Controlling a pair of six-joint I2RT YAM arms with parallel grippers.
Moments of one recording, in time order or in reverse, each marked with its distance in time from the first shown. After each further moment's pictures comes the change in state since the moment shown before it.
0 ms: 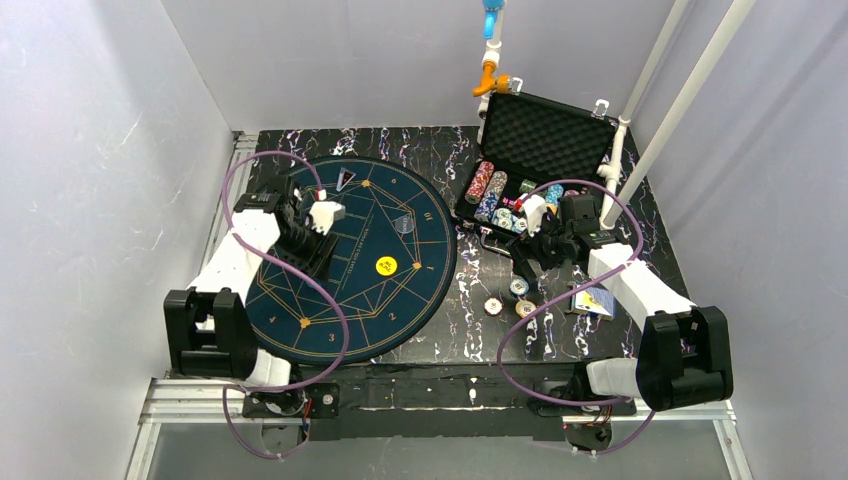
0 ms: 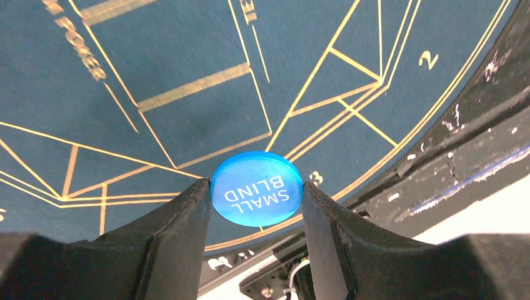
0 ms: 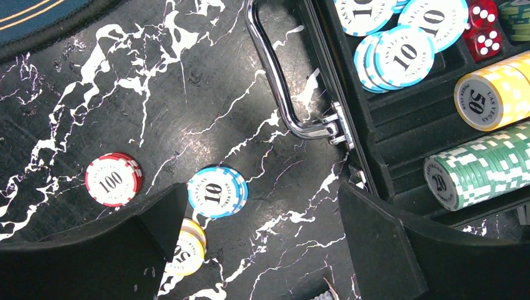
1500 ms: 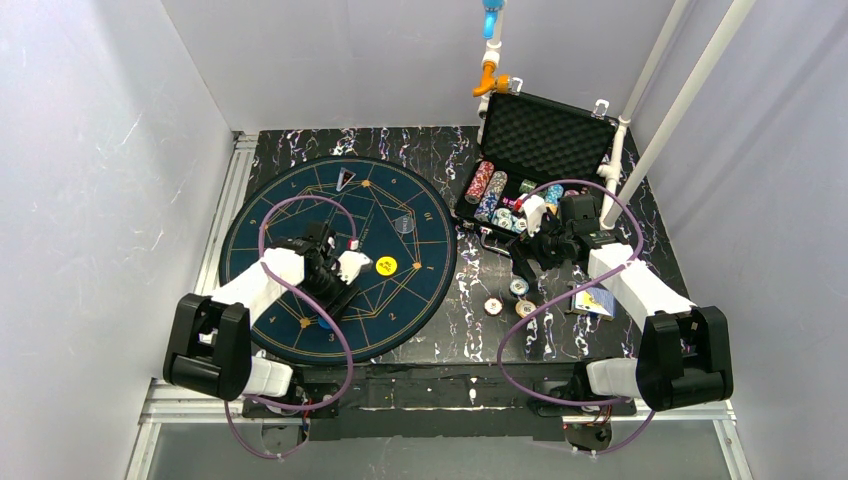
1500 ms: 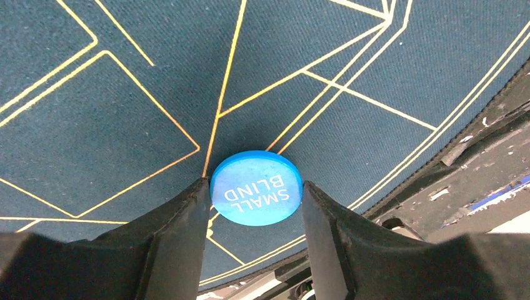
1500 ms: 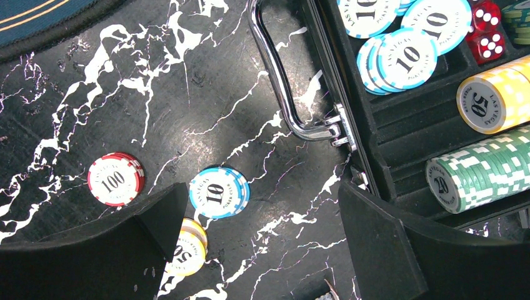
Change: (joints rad) left arm -0.207 -0.101 -0.413 0.211 -0.086 0.035; right arm 0.000 -0.001 0.000 0.000 -0.009 -0.003
